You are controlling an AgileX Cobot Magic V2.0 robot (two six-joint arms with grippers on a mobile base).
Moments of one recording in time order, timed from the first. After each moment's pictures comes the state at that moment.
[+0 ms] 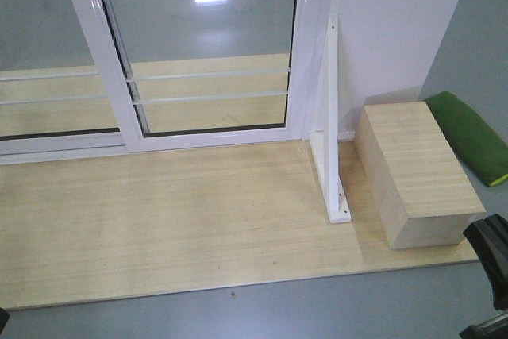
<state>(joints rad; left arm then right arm) -0.17 -0.01 0.03 -0.13 0.10 0.14 0.34 -0.01 0.03 0.01 0.10 0.05</state>
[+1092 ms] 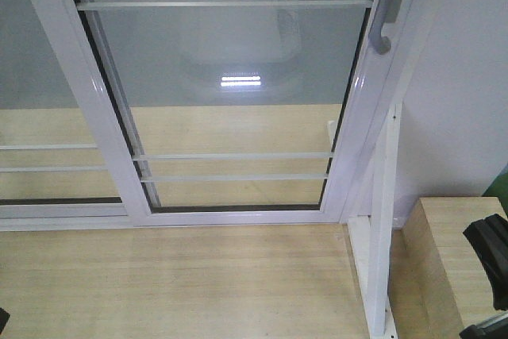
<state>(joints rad) -0.17 -0.01 0.03 -0.13 0.10 0.14 0.34 -0.01 0.03 0.01 0.10 0.05</state>
